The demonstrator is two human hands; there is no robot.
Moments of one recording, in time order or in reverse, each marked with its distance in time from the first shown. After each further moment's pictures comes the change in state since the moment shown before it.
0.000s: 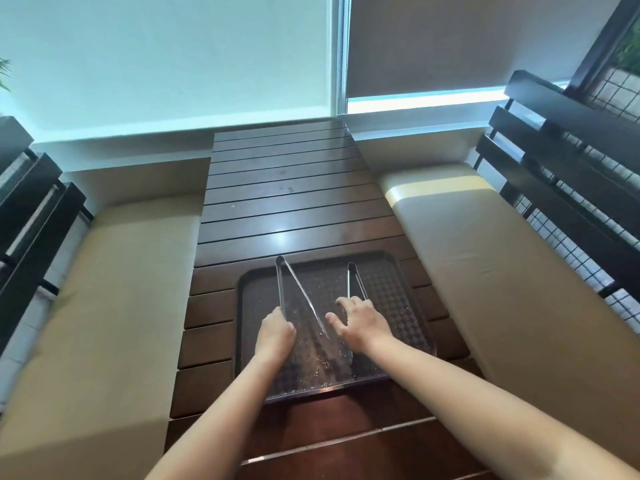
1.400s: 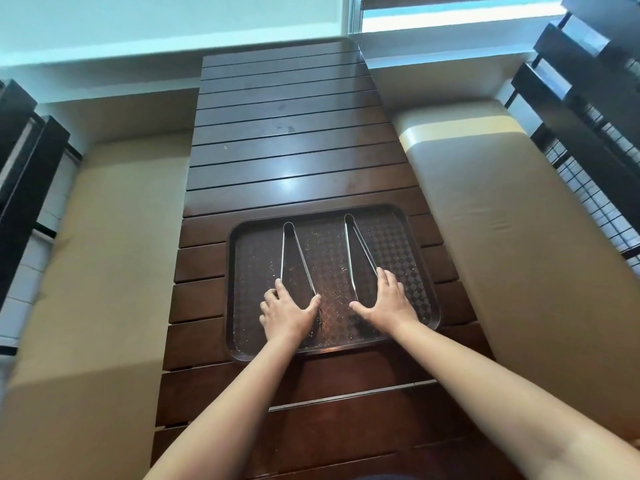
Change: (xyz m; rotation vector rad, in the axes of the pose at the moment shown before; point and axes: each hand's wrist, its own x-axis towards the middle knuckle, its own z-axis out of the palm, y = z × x) left_hand -0.008 -0.019 0.063 0.267 0.037 -0.163; right_hand 0.003 0.069 0.039 0.082 -0.053 0.214
